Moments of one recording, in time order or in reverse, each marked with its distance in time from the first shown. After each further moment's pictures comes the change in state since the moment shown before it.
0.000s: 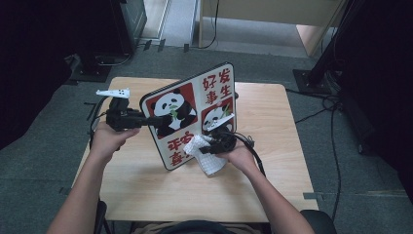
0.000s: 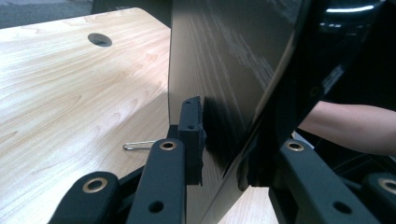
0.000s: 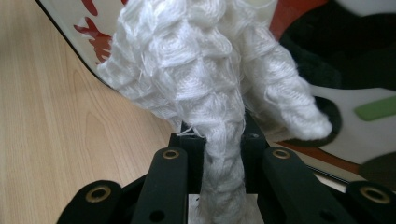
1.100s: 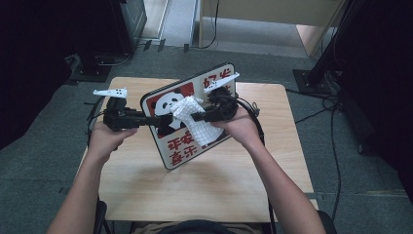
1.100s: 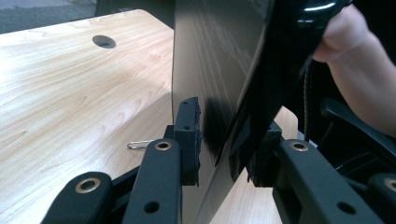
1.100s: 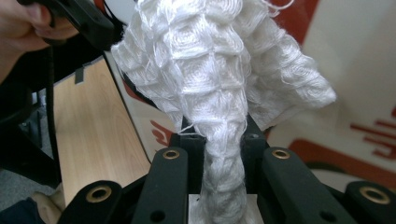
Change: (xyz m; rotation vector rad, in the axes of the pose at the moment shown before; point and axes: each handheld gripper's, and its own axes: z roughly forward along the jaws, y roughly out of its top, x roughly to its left) left arm -0.002 0.000 -0.008 -0.005 0.015 0.018; right arm 0.048 0.109 -0.099 -0.147 -0.029 -0.070
